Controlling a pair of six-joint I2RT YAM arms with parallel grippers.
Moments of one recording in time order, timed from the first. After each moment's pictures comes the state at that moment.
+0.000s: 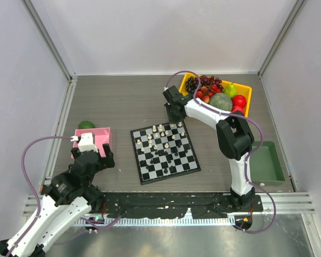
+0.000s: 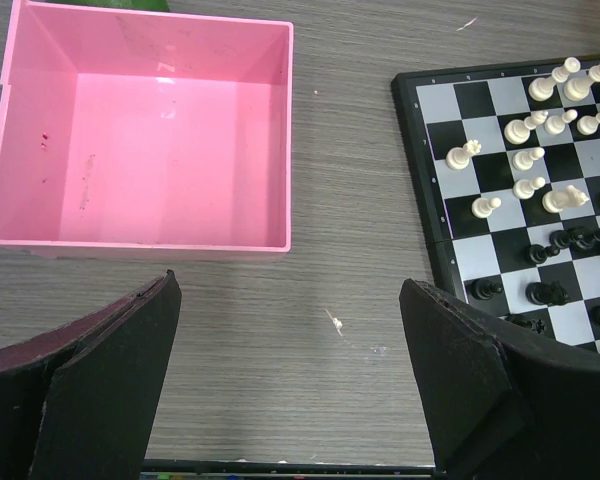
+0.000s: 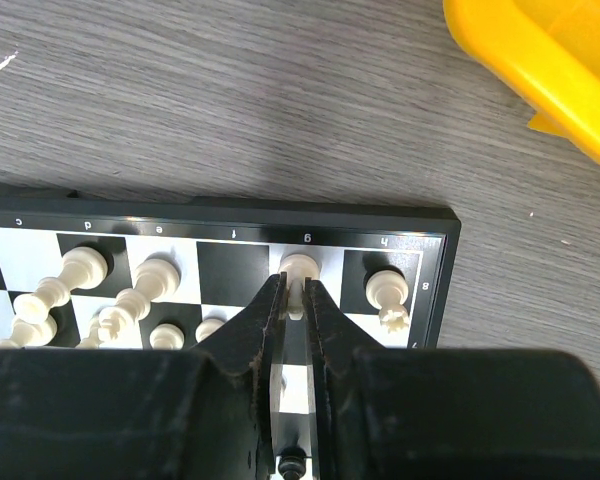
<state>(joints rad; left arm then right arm) -0.67 0.34 0.60 -0.88 -0.57 -0.51 0.62 2.06 1.62 -0.63 0.12 0.33</state>
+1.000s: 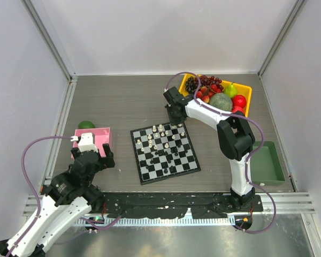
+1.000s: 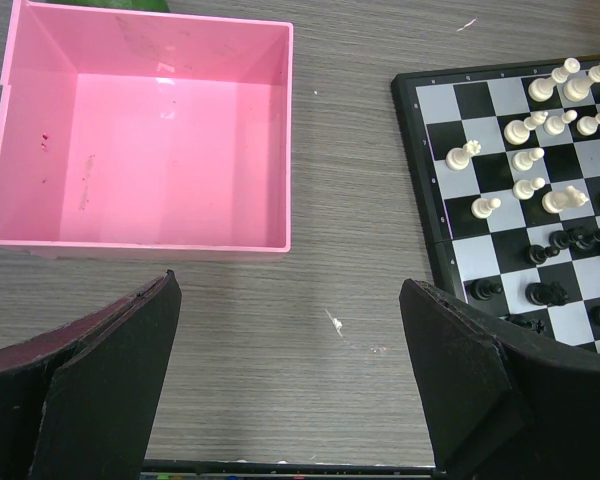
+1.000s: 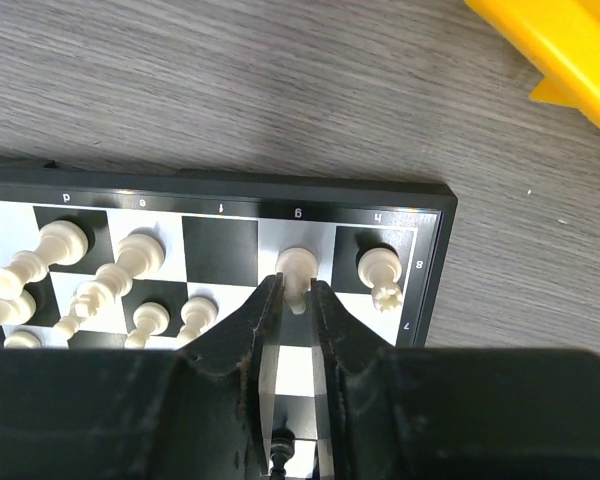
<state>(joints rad) -0.67 0.34 0.60 -0.88 -0.57 -0.51 0.62 2.05 1.60 -0.65 0.11 0.31</state>
